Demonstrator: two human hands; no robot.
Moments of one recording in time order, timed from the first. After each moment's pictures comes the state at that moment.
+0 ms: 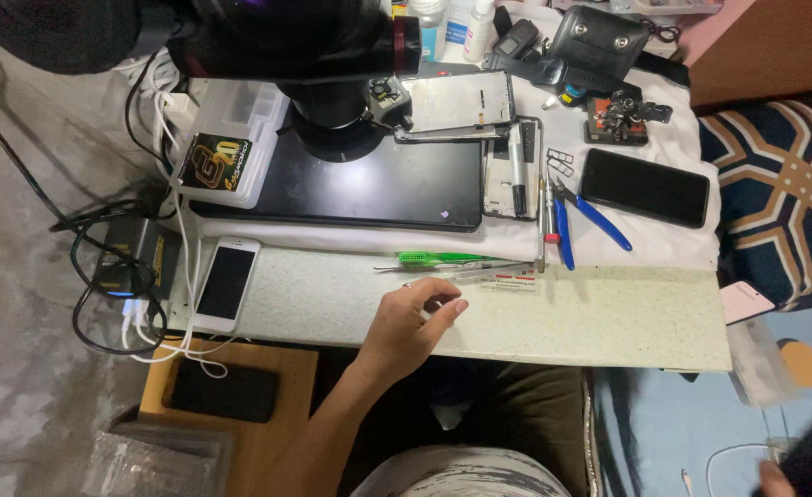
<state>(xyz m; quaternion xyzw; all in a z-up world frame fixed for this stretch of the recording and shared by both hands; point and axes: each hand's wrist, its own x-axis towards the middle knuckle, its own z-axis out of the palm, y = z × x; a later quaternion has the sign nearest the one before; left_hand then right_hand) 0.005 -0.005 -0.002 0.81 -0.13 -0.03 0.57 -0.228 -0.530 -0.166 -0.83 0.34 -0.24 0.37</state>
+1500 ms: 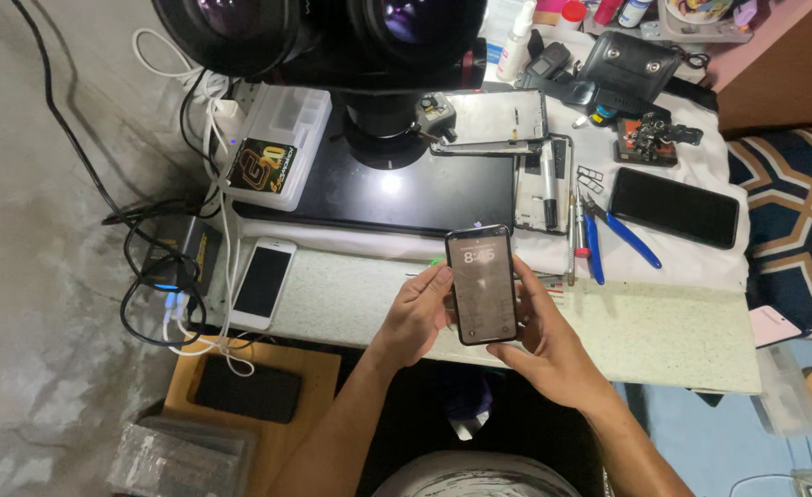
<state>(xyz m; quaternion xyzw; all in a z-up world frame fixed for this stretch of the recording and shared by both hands) 0.026 0.020 -0.042 0.39 -0.07 -0.22 0.89 -0.015 -0.183 0.012 -0.67 -0.13 0.13 0.71</state>
